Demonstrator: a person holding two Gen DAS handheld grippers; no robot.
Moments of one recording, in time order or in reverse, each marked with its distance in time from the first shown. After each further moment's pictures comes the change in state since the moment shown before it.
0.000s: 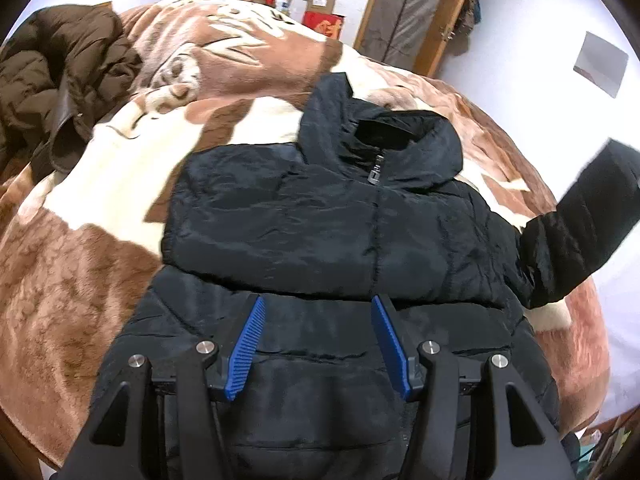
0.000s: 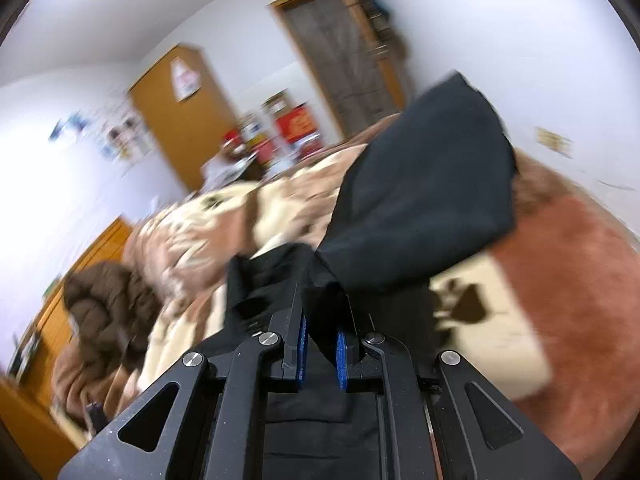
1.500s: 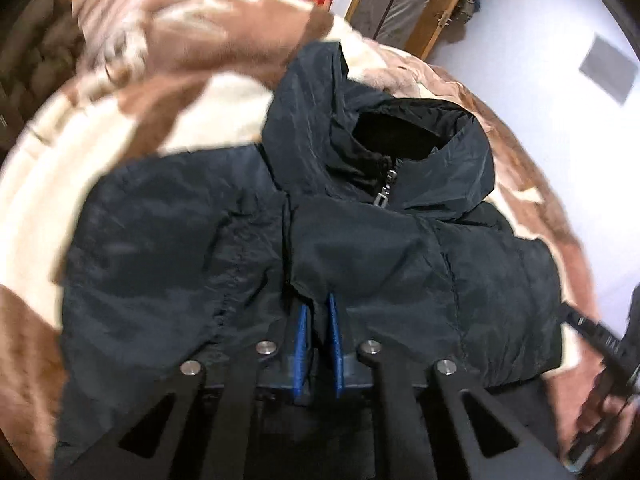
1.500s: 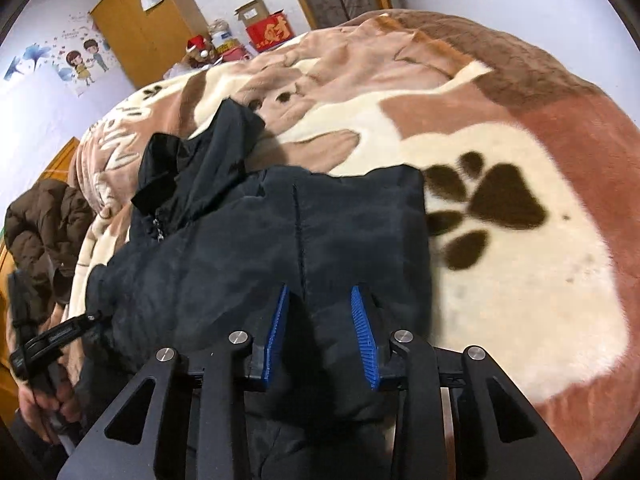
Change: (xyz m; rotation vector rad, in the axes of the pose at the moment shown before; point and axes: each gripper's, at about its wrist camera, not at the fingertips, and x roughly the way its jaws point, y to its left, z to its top) left arm 0.115 -0.021 0.059 0.031 0.054 -0.053; right arm 0.167 -0.076 -0.093 -0.014 0.298 -0.135
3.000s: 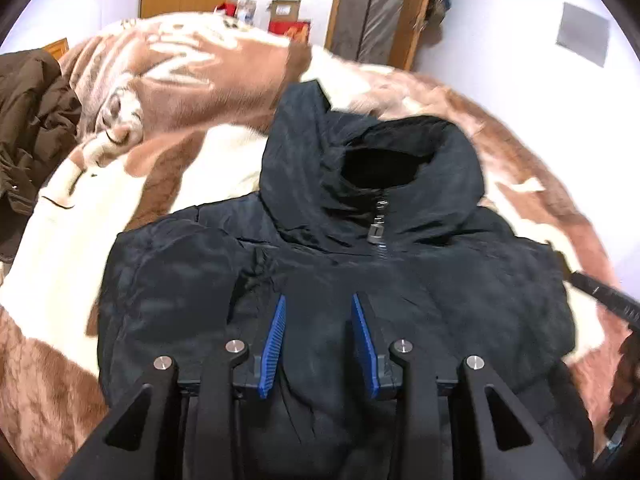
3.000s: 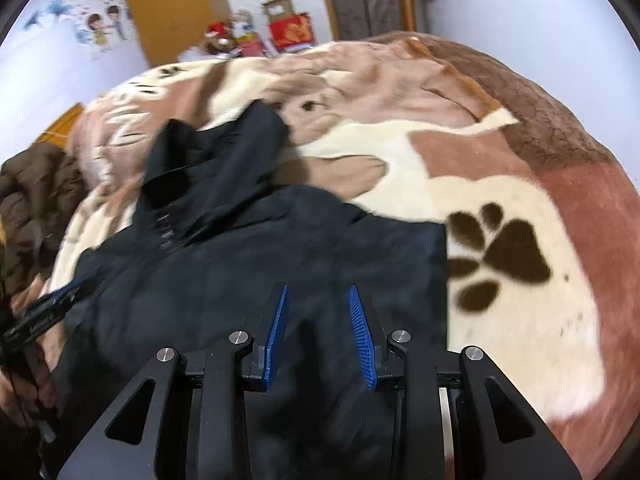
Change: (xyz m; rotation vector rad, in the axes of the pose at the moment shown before) left arm -0.019 0.002 0.011 0.121 -0.098 0.020; right arm -0.028 0.031 -0.006 -0.144 -0.036 -0.049
